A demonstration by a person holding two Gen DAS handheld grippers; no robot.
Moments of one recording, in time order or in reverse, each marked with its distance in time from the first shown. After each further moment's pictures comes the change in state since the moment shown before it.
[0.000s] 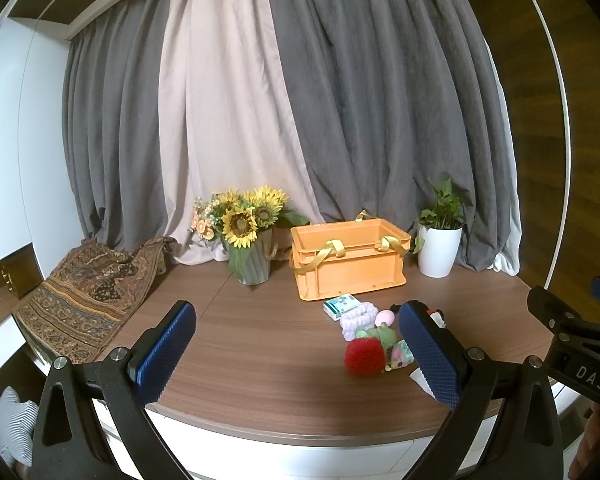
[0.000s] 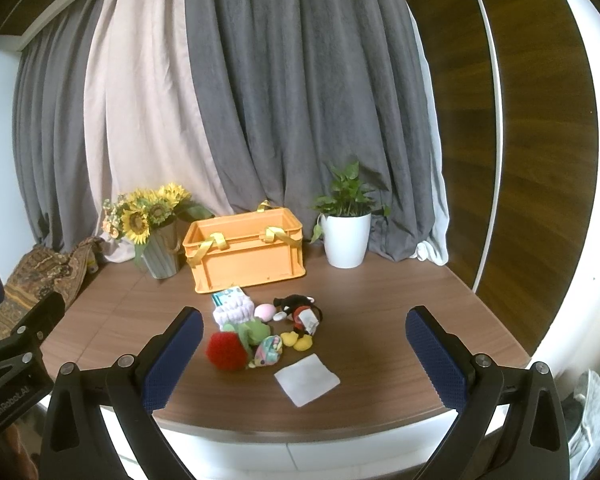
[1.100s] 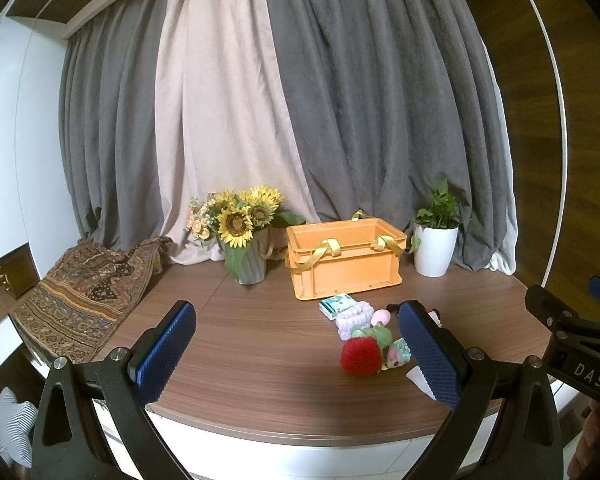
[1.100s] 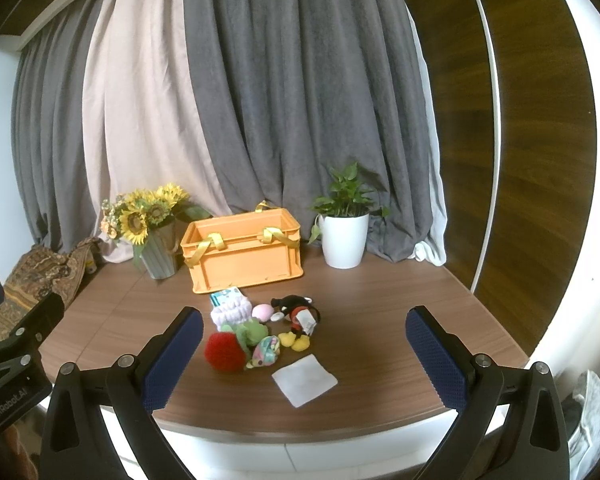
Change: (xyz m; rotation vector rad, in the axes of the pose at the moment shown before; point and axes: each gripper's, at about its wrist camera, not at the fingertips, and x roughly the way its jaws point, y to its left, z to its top) left arm 0.003 -0.005 0.004 -0.006 -0.004 -0.012; right arm 0.000 -0.001 0.003 -0.001 -0.003 -0.002
